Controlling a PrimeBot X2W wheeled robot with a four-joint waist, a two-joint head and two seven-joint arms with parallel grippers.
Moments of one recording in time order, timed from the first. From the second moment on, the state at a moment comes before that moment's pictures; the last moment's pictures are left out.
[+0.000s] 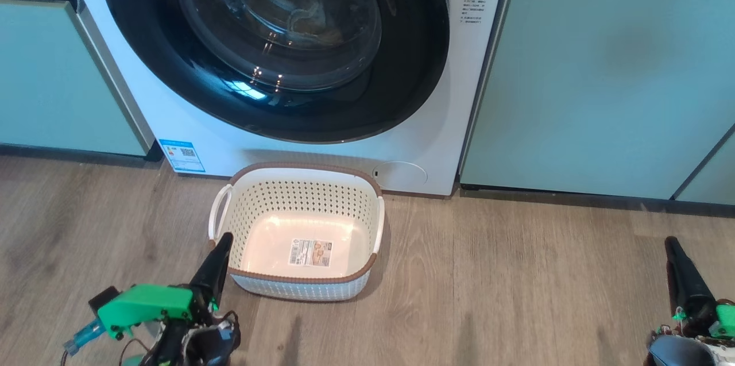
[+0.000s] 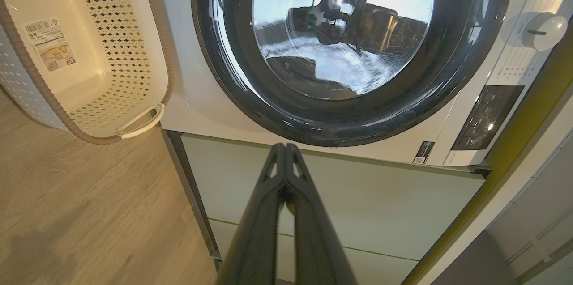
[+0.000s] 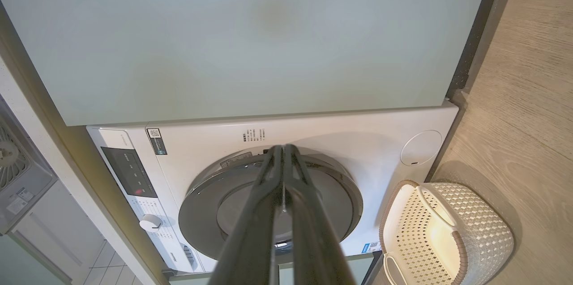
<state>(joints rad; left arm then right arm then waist) -0.05 0.05 0.06 0.27 -1.63 -0.12 0.10 -0.05 -0.05 -0.12 0.28 1.63 0.13 0.10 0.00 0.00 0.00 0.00</state>
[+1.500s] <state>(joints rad) -0.05 0.05 0.07 0.27 -1.63 -0.12 0.11 -0.05 -0.05 -0.12 0.28 1.62 0.13 0.10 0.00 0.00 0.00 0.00</state>
